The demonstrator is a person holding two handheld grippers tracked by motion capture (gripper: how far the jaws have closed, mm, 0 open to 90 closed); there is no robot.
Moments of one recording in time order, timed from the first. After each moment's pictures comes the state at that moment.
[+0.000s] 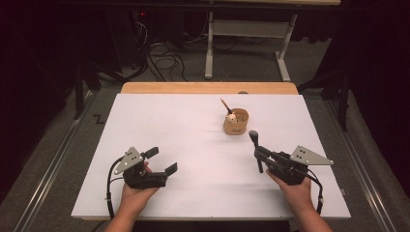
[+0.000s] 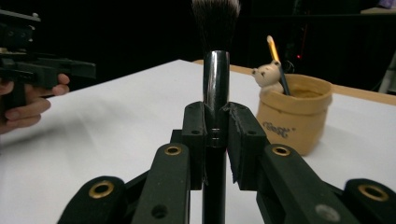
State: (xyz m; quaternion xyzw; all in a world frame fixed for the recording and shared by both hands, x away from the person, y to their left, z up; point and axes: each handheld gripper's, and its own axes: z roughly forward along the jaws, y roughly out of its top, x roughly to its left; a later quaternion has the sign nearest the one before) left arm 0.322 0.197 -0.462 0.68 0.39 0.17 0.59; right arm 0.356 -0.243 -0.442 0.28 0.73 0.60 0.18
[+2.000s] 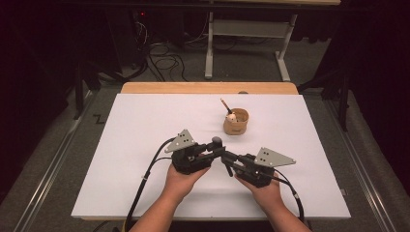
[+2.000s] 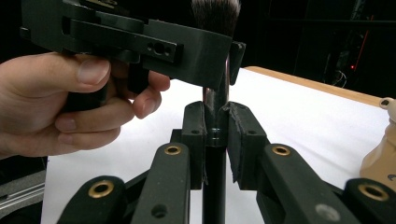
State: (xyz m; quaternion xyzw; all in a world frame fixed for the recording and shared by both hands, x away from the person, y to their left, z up) left arm 0.356 0.082 -0.419 0.70 0.30 0.07 0.64; right arm 0.350 -0.162 -0.445 0.22 0.75 0.62 0.14
